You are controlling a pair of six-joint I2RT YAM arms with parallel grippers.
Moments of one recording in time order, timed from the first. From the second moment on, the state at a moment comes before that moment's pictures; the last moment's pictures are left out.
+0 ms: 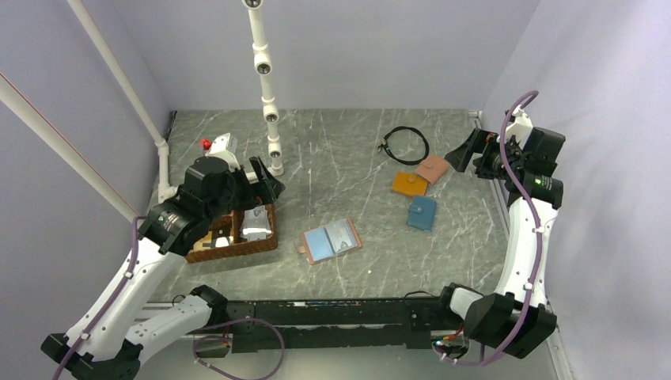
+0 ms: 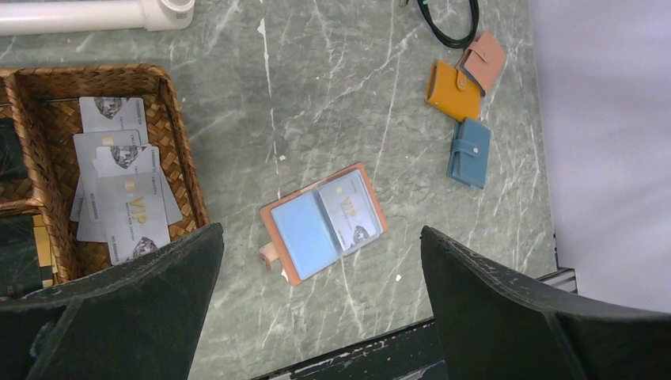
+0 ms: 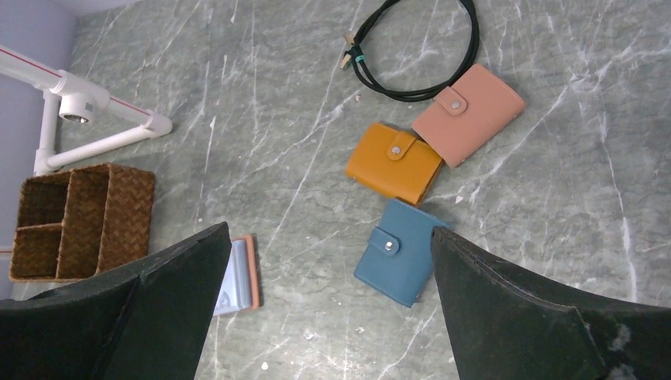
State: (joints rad) left arm -0.53 0.88 1.12 -0.74 -0.08 -0.67; right arm -0.39 1.11 1.24 -0.70 -0.66 0.08
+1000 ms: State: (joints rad) left arm -0.53 0.84 1.08 -0.69 -0.11 -0.69; right arm -0.39 1.13 1.18 -0.64 -0.72 0.12
